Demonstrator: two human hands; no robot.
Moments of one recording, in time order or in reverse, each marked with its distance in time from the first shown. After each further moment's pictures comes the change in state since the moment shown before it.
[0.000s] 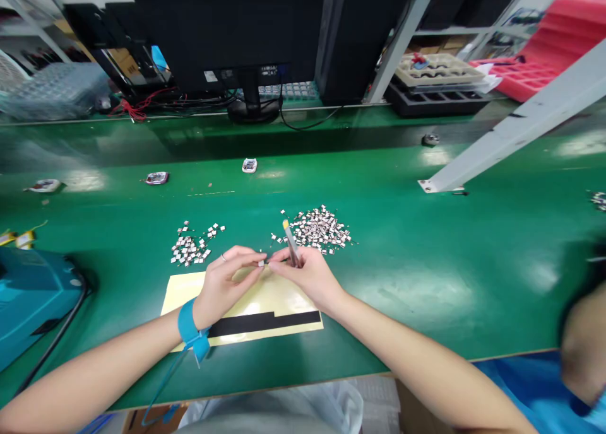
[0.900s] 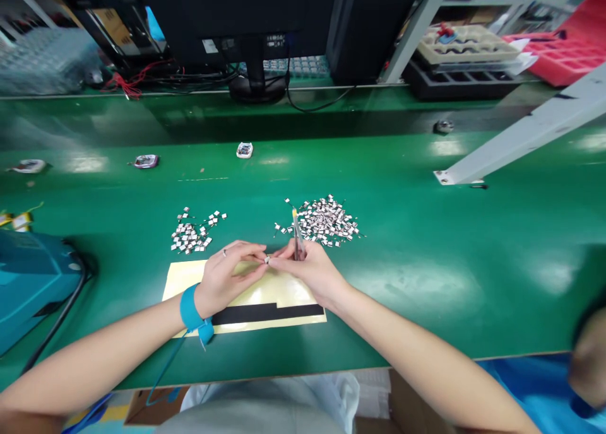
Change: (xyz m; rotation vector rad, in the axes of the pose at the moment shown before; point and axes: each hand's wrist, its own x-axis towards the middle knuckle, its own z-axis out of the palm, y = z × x) left_hand -0.001 -0.001 0.001 0.164 -0.010 0.168; right_hand 0.001 -0.003 0.007 0.146 -0.007 0.131
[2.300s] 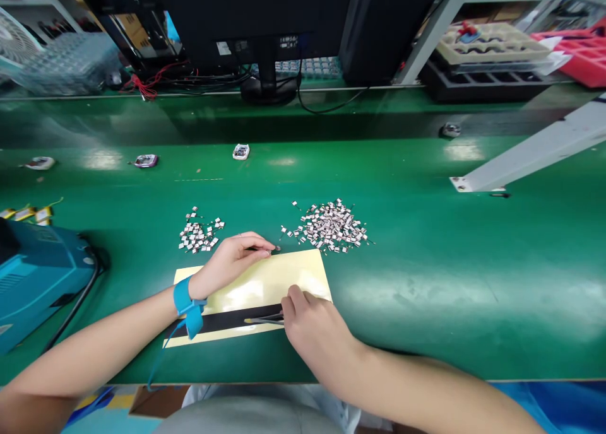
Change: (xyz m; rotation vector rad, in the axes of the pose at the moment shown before) left_hand 0.014 -0.022 -0.010 -0.380 -0.293 -0.560; right_hand -0.054 0.010 0.012 -1.675 -0.280 -0.391
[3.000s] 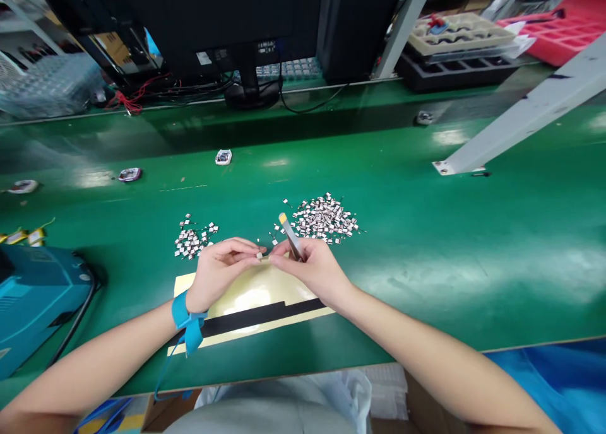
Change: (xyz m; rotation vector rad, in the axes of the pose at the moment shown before) left_hand -0.013 0.014 0.009 -0.389 0.186 0.113; right_hand 0.036 0.037 -0.009 1.467 0.353 0.261
